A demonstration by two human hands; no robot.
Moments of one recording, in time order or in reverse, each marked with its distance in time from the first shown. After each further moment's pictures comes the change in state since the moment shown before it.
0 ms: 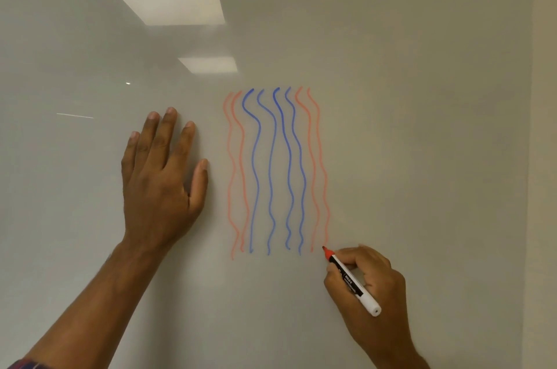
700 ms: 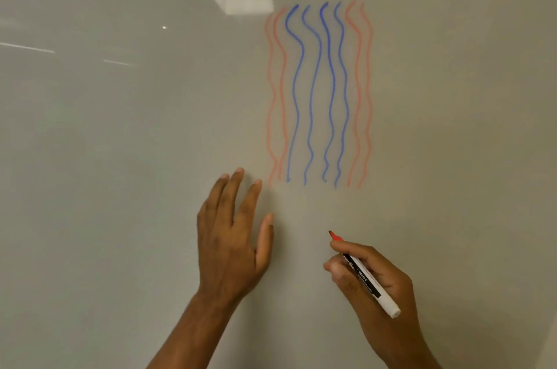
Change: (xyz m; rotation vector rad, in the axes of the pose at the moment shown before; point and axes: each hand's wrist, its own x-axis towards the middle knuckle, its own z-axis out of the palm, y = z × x) left_hand -0.165 0.080 -0.048 -0.149 -0.201 -0.158; right_hand -0.087 -0.035 -0.011 0.632 -0.374 0.436
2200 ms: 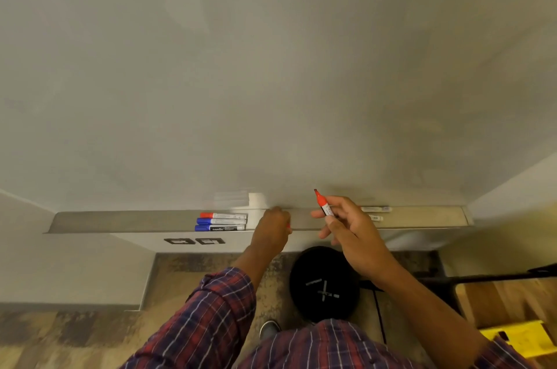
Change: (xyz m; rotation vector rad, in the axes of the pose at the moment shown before) left_hand -0.427 0.022 0.103 -0.177 -1.520 -0.553; right_hand -0.185 0.173 -0.014 -0.258 -0.319 0.833
